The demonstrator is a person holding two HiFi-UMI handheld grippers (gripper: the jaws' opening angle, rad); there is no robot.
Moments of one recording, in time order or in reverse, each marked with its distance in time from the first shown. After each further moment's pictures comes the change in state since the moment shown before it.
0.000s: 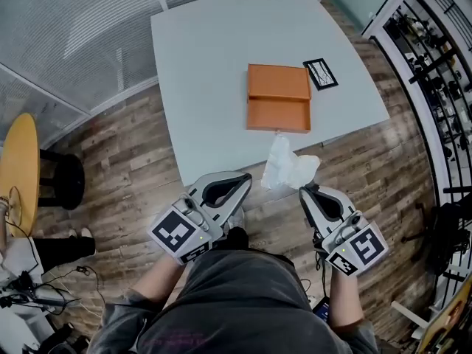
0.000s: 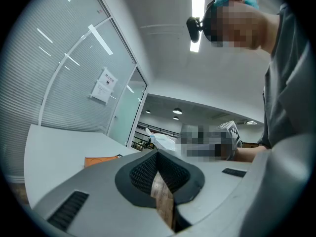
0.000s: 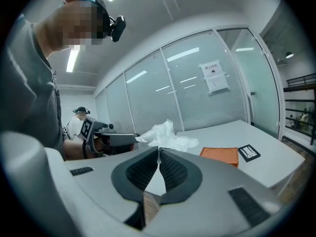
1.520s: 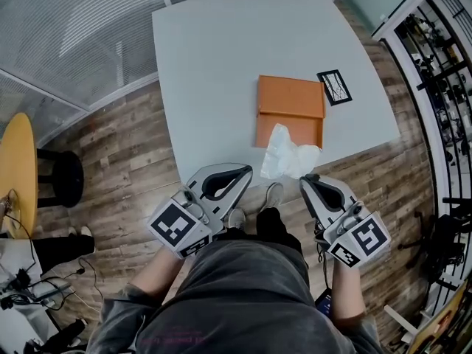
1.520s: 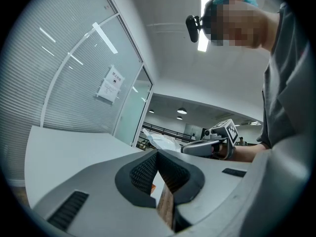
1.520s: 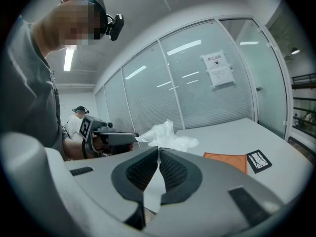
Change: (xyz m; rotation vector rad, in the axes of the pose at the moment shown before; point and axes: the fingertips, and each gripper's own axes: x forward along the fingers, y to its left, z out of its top) left arm 0.042 0.096 0.022 -0.009 -0.014 0.020; right arm 0.092 -0.064 0.026 -0.003 0.049 0.034
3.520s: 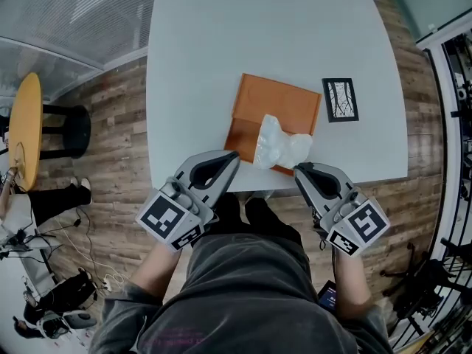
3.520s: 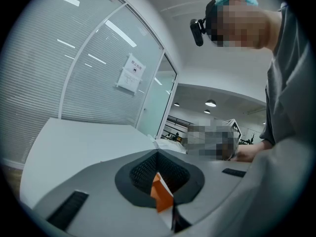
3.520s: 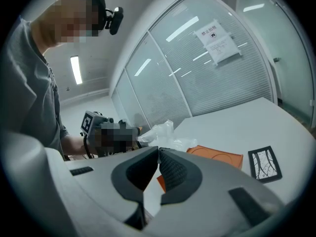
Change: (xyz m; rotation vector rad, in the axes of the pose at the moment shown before) left arm 0.157 0.058 -0.030 -0.076 0.106 0.336; right arm 0.023 -0.191 -0.018 0.075 0.130 0.296
